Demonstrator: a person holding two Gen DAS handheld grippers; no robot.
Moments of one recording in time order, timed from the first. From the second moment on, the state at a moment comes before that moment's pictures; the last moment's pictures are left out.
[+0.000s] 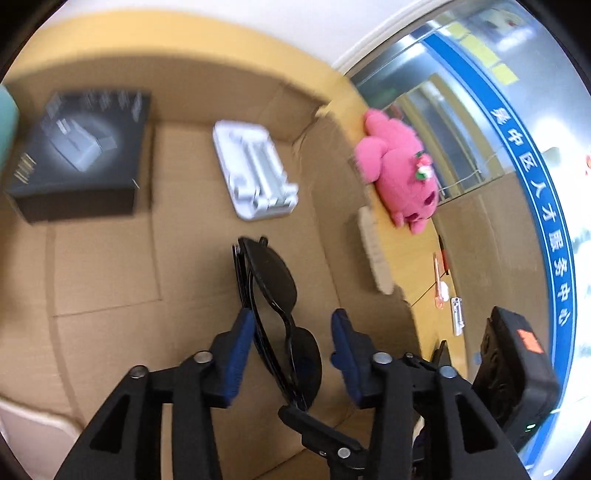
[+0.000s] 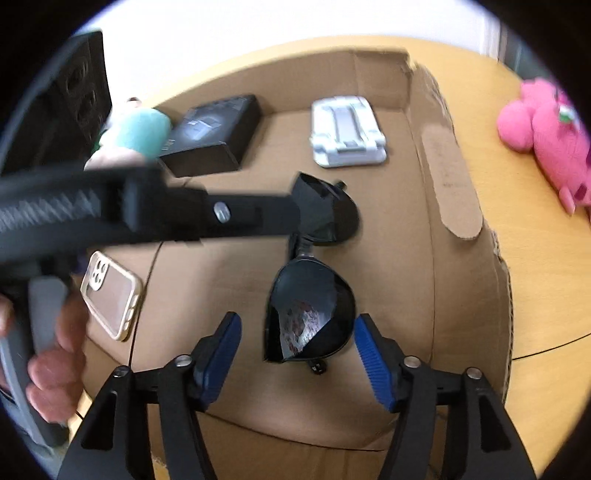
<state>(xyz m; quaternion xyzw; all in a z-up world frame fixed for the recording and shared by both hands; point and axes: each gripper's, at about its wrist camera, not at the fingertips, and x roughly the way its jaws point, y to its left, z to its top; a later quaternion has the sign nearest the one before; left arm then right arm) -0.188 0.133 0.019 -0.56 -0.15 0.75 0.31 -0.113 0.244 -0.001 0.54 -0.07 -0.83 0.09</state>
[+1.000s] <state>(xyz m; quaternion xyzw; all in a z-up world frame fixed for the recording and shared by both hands) 0.004 -0.010 0.001 -0.22 0.02 0.98 -0.03 0.017 0.183 0.010 0.22 0.00 -0.97 0.03</state>
